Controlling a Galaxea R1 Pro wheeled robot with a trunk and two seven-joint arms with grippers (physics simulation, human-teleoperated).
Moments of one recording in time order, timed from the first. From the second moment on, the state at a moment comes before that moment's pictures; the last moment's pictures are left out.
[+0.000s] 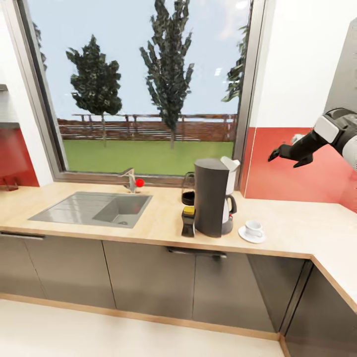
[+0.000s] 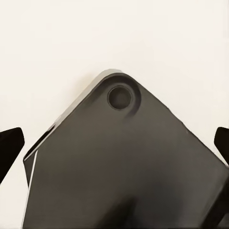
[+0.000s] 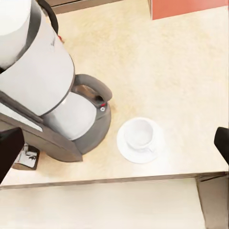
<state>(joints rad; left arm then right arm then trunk) 0.31 -0.07 0.10 -0.34 0.64 -0.35 -0.03 -1.89 -0.32 -0.48 0.01 0.51 1.05 0.20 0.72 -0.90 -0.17</state>
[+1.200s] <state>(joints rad) 0.29 -0.04 0.10 -0.36 0.63 -0.36 -0.04 -0.67 -0.22 -0.47 0.04 0.53 0.30 0.24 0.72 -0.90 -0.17</state>
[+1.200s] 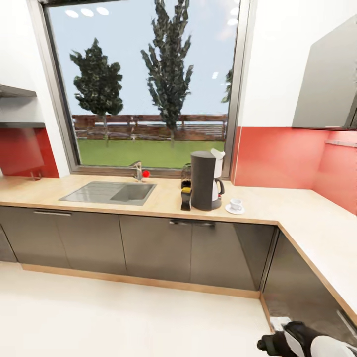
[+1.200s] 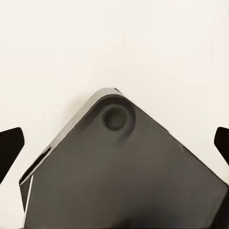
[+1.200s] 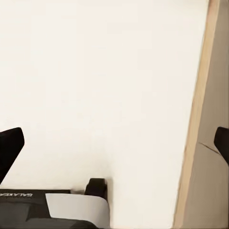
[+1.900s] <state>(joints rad) 0.29 0.01 0.10 -0.25 0.64 -0.35 -0.03 -0.20 -0.04 -0.48 0.03 0.78 -0.01 0.12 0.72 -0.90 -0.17</state>
